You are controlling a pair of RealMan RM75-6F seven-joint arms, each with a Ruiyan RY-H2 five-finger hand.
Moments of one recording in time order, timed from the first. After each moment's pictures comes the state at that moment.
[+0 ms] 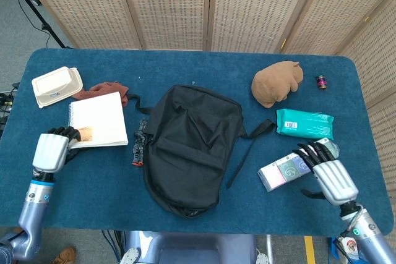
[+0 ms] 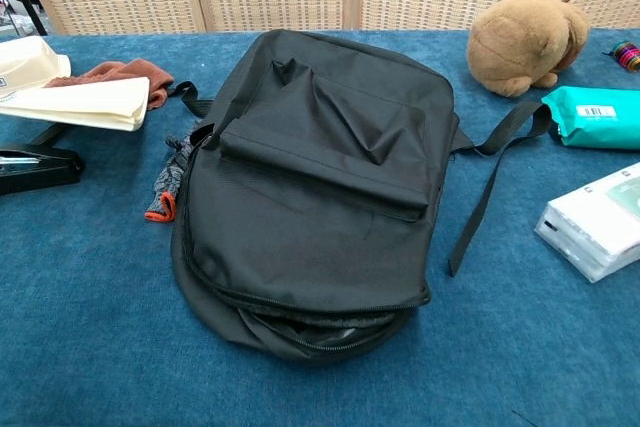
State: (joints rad) left arm -0.35 -1.58 -0.13 -1.00 1.54 1.46 0.00; right arm 0.27 -1.05 0.02 -1.68 -1.66 1.24 0.05
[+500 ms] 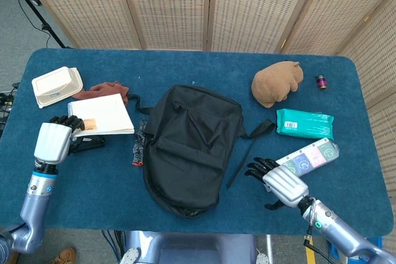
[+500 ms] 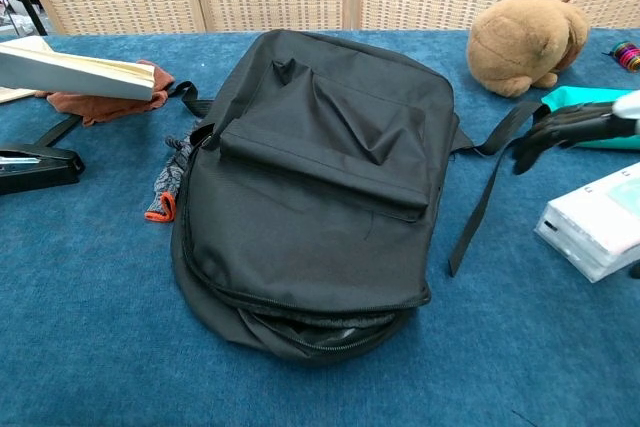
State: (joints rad) left arm -0.40 -1.49 -0.17 -1.19 1.53 1.45 0.12; right arm 0.49 -1.05 0.00 -1.86 -1.66 0.92 0.02
